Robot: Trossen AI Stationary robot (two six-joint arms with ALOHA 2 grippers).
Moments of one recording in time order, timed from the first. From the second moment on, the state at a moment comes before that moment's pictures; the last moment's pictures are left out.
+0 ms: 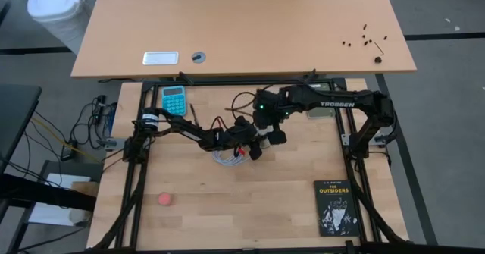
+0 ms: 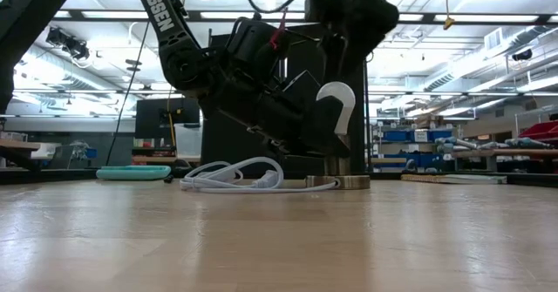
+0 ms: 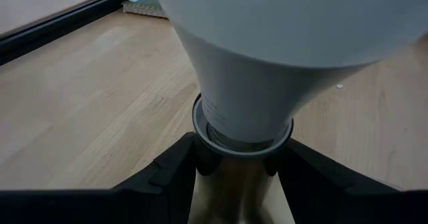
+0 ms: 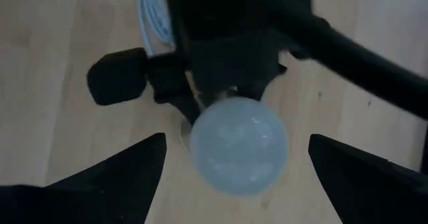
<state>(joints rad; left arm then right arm) 0.06 2.08 1.02 0.68 -0.32 -0.19 -0.18 1.70 1.53 -1.01 -0.04 -0.36</state>
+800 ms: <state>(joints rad) 0.06 2.08 1.02 0.68 -0.20 -0.08 -0.12 1.70 1.50 -1.08 0.00 -0.56</state>
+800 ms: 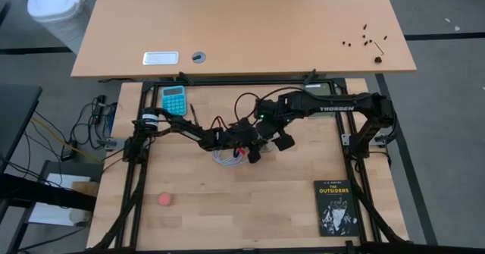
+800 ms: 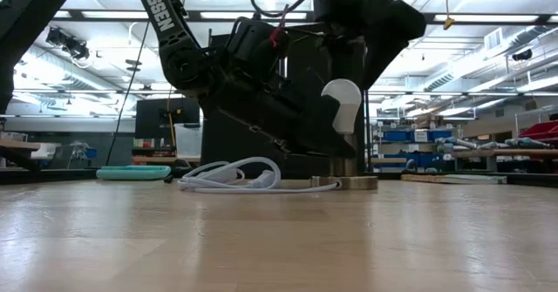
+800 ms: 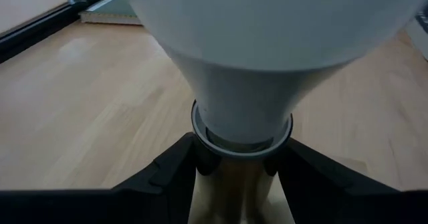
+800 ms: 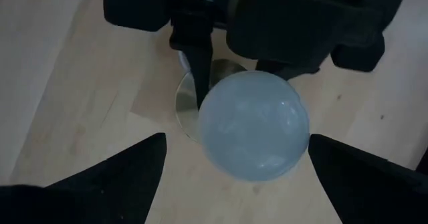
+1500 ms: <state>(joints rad) 0.02 2.09 1.01 0.69 -0.14 -0.08 -0.06 1.78 1.50 -1.03 0.03 -0.60</state>
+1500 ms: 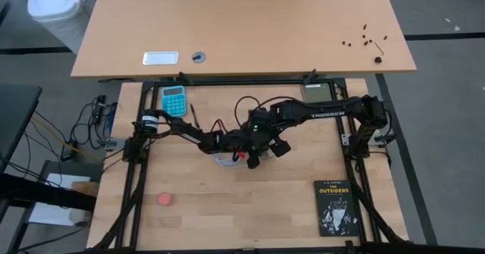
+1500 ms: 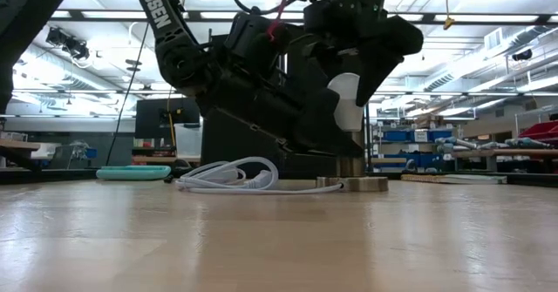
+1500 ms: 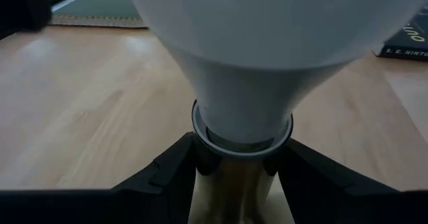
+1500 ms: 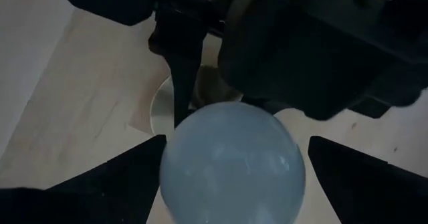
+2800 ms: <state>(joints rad) 0.02 2.08 1.02 0.68 -0.13 -0.08 -0.07 1.78 1.41 -0.97 -0.05 -0.60</state>
